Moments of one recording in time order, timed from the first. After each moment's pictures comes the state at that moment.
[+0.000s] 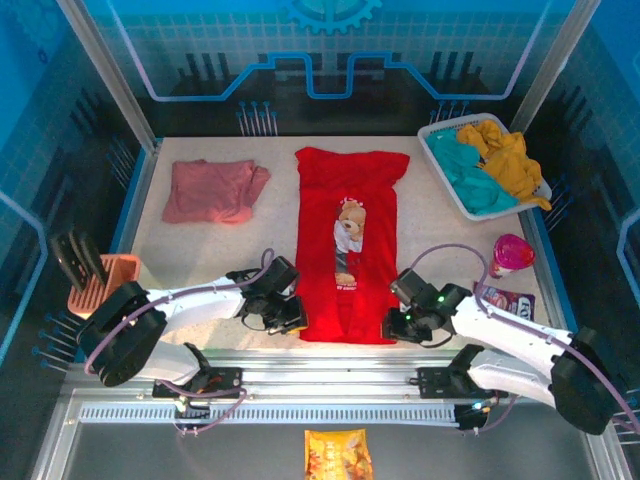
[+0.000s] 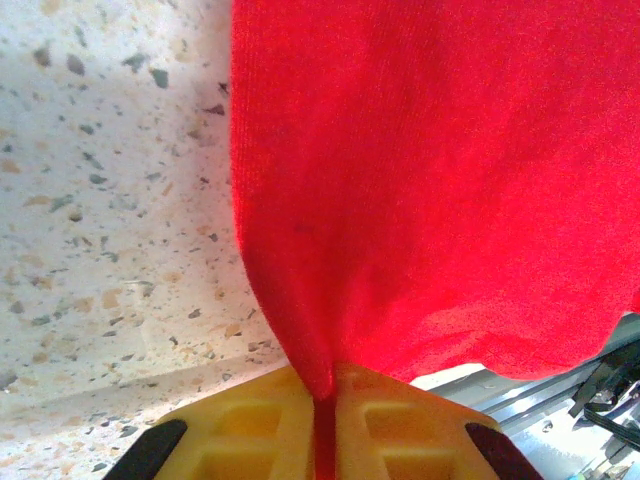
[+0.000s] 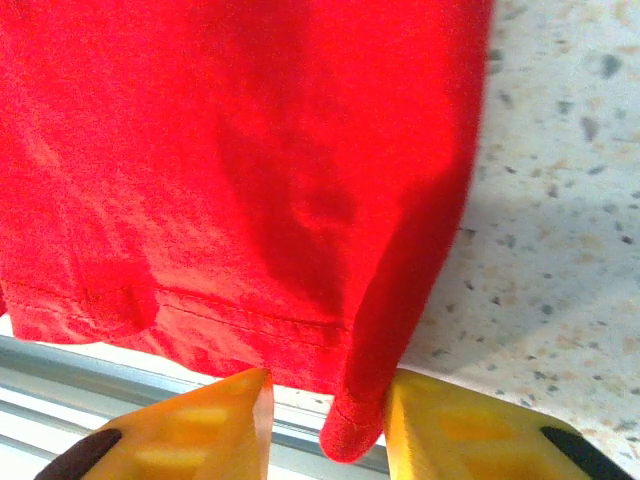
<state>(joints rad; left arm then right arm) -0.75 1.39 0.59 -0.42 0.41 -1.08 0.74 1.03 0.48 -0.75 -0.19 0.85</state>
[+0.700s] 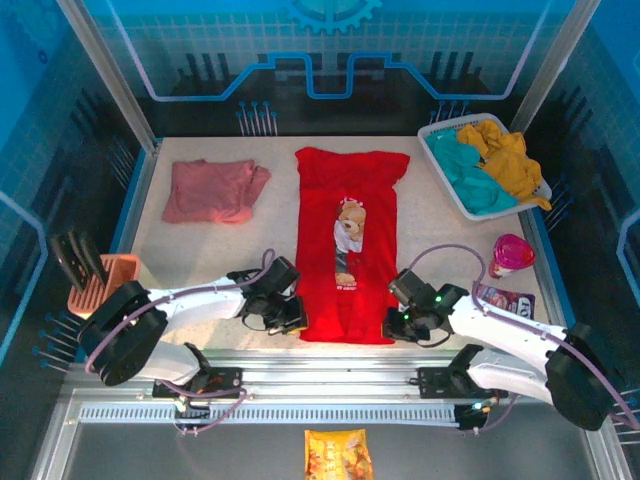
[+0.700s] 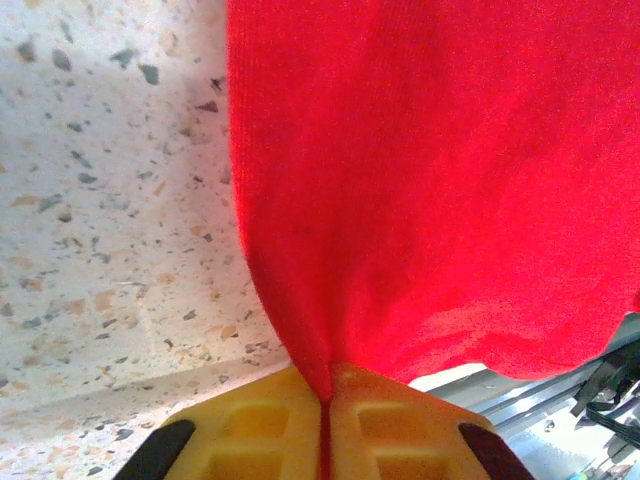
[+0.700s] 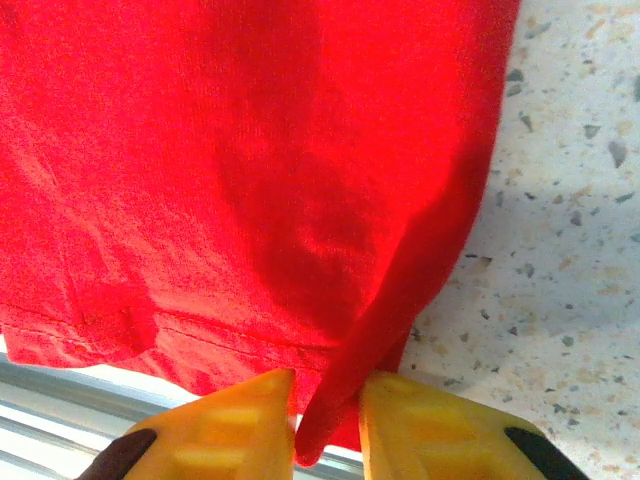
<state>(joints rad) -0.76 1.39 0.59 -0.42 0.41 -1.08 0.74 1.07 0.46 -0.69 -0.20 0.85</state>
